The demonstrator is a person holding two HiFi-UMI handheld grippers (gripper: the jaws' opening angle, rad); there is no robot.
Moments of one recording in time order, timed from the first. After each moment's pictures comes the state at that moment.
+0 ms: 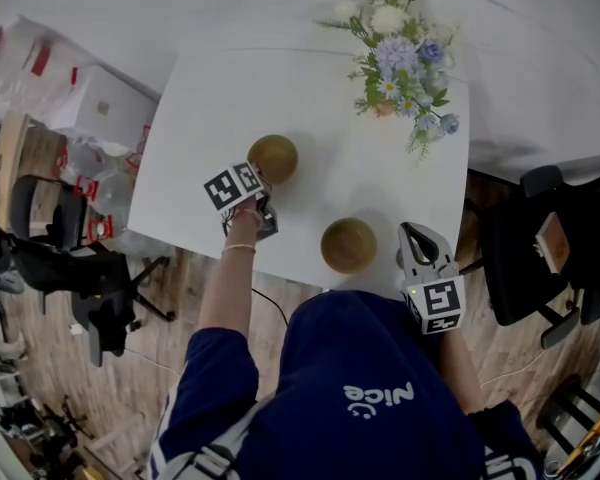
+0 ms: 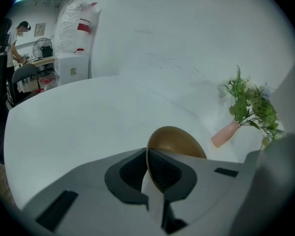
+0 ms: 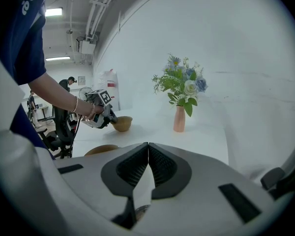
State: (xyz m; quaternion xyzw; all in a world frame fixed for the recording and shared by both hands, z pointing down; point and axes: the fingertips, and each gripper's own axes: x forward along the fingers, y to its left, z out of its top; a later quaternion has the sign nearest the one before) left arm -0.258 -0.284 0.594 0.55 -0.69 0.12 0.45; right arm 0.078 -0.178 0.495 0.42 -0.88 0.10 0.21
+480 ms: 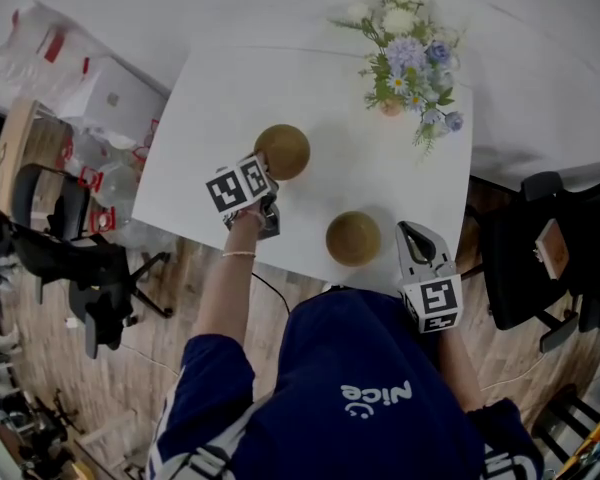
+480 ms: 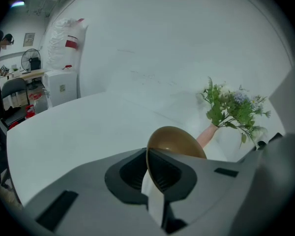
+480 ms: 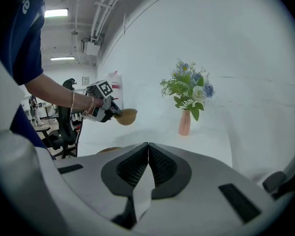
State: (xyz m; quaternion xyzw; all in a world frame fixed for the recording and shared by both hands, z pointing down) left arm -0.241 -0.276 0.533 0.62 -0.68 0.11 0.39; right arm 0.062 -0.163 0.488 0.41 -0.89 0.09 0.20
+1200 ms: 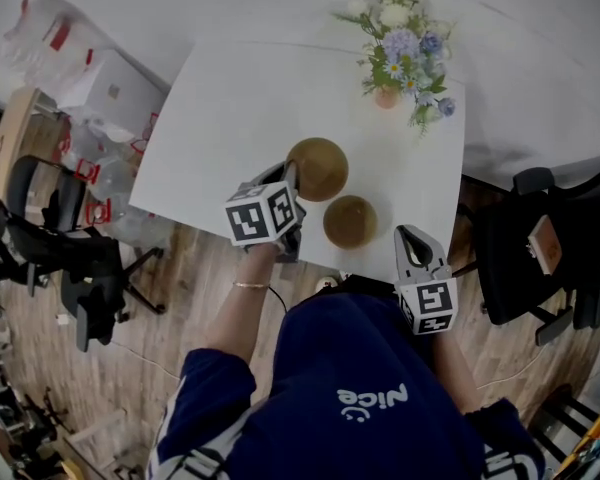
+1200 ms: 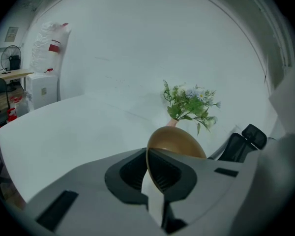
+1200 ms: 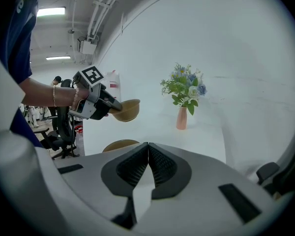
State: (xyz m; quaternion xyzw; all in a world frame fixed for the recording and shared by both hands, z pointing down) left arm -0.147 -0.210 0.483 0.71 -0.60 0.09 0.35; right arm 0.074 -0.119 0.488 0.43 -0.88 0.09 0.21
